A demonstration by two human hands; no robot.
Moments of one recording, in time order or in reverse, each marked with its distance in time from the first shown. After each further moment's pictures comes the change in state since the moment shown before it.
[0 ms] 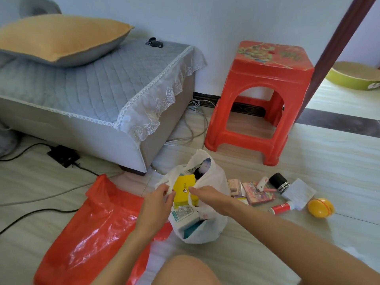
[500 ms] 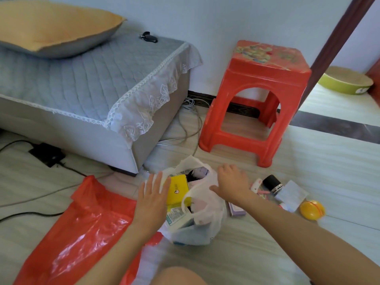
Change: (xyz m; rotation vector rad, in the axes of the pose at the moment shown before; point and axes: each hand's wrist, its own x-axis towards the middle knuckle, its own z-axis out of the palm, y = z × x) left_hand 0.031 -0.033 0.028 0.701 -0.121 0.222; right_hand -0.006 -0.006 -0.060 -1.164 0.490 -0.087
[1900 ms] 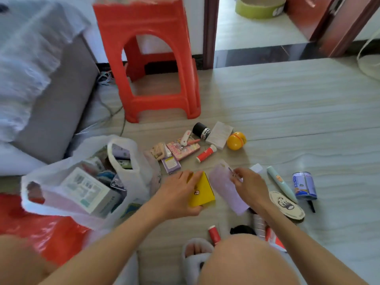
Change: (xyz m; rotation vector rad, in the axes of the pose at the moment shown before) left_hand -0.030 0.277 0.006 -0.051 -0.324 0.716; right_hand -0.189 0.224 0.140 0.691 0.211 0.531
